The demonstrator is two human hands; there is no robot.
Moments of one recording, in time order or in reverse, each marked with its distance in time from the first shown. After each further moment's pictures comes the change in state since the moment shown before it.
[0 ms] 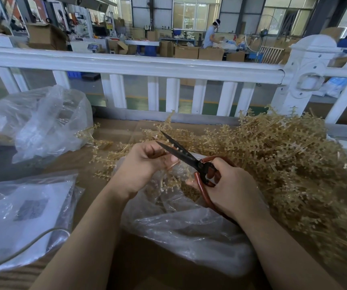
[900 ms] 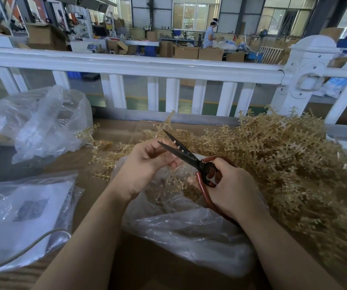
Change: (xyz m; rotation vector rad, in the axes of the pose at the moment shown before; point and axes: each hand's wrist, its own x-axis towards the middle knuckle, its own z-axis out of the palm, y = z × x) left_hand 0.004 0.002 0.007 -0.087 -0.061 0.094; right_hand 0.001 0.000 -0.004 -0.002 0.011 0.006
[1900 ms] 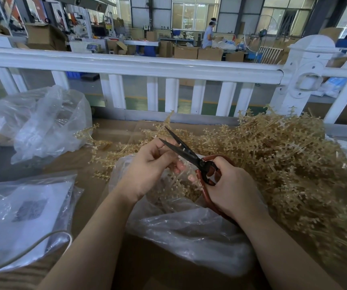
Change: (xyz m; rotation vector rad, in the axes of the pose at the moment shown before) left_hand 0.000 -0.004 0.011 0.083 0.122 -0.067; right_hand 0.000 0.002 0.001 0.010 -0.014 0.048
